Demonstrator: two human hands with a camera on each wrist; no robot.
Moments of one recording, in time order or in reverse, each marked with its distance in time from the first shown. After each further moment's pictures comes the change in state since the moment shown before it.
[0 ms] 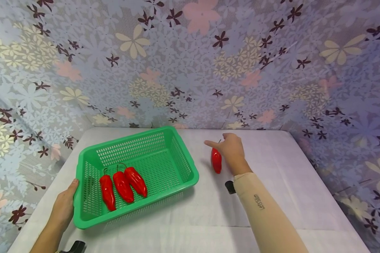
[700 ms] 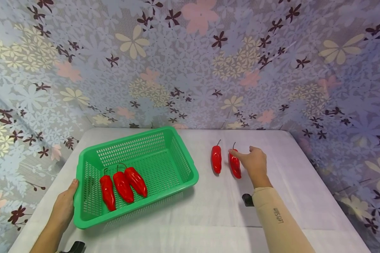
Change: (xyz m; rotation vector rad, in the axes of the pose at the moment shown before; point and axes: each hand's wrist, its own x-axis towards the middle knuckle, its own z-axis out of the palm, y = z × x) left_hand 0.000 -0.001 0.001 0.013 -0.004 -0.022; right_hand 0.000 0.085 -0.008 0.015 0.121 0.212
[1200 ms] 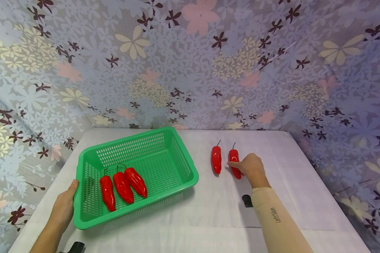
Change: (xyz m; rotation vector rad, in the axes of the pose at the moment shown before) left_hand 0.000 0.001 -0.002 -0.009 0.001 0.045; right_hand -0.001 0.003 0.007 -0.220 -0.194 0.081
